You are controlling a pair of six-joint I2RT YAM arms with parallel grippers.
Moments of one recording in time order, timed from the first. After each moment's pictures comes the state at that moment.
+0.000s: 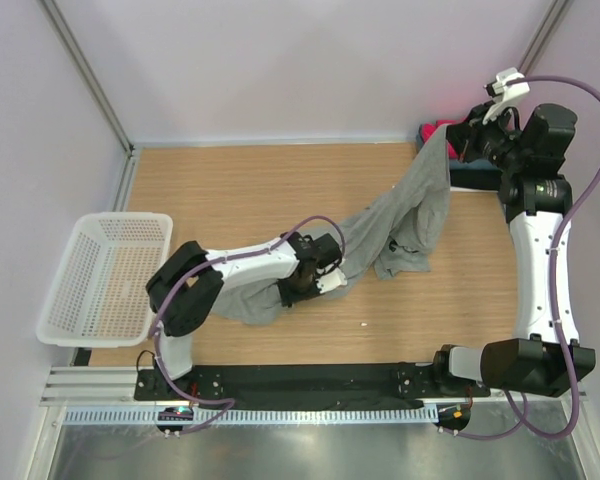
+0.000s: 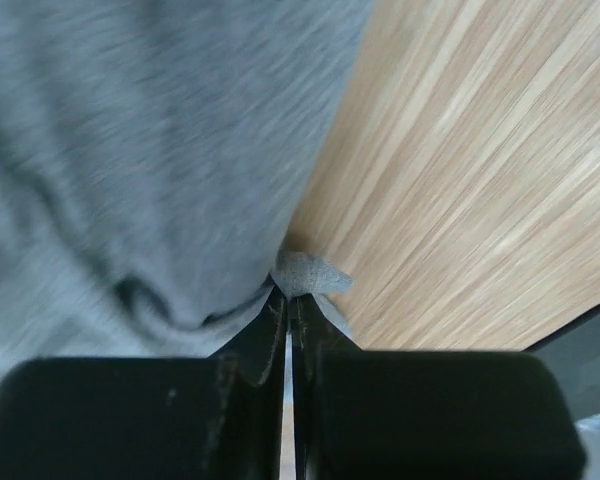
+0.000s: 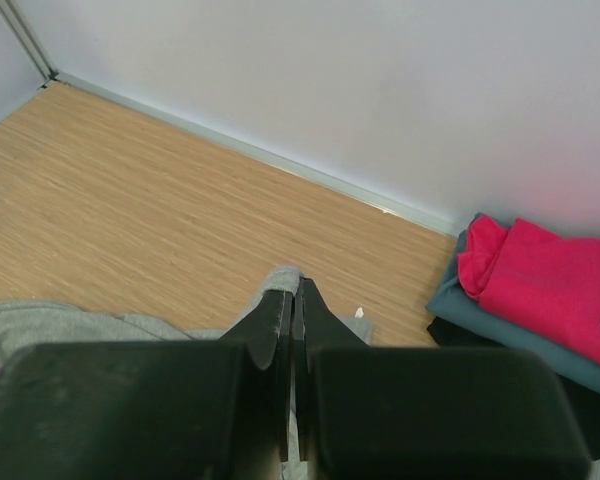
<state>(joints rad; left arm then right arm) -0.96 1.93 1.32 -0.93 0.03 0.29 -0.17 1.28 1.51 -0.36 -0.65 -0.09</state>
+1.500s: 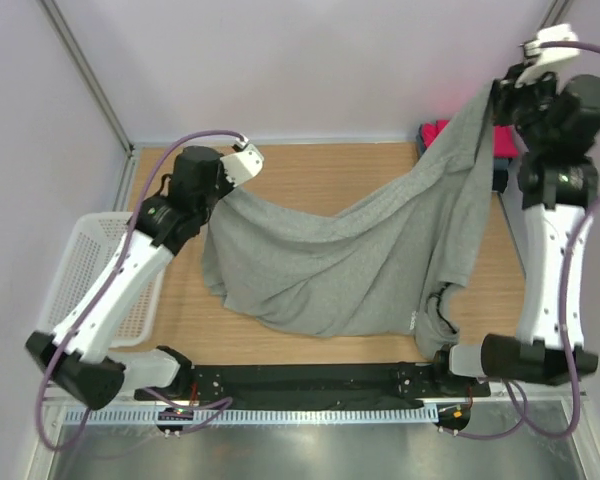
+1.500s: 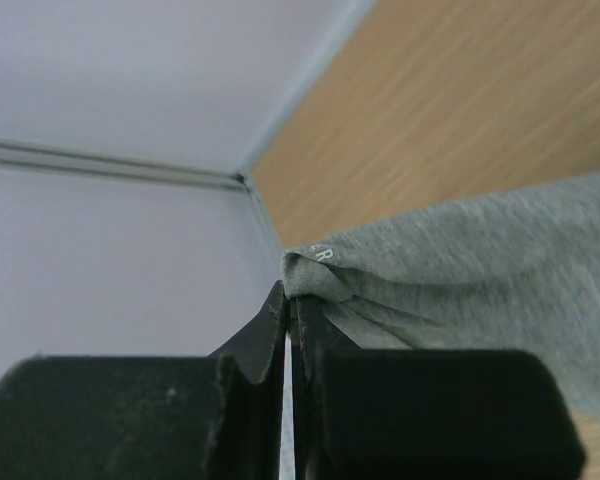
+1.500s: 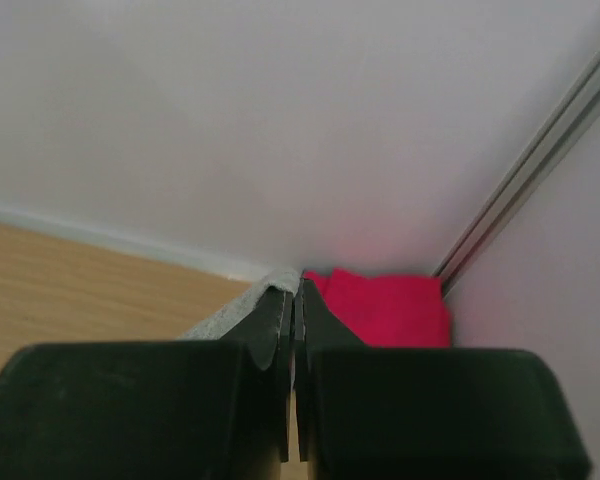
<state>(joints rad) -0.56 1.20 1.46 -0.67 -0.47 0.73 -0.17 1.29 1.85 -0.41 -0.30 -0.19</state>
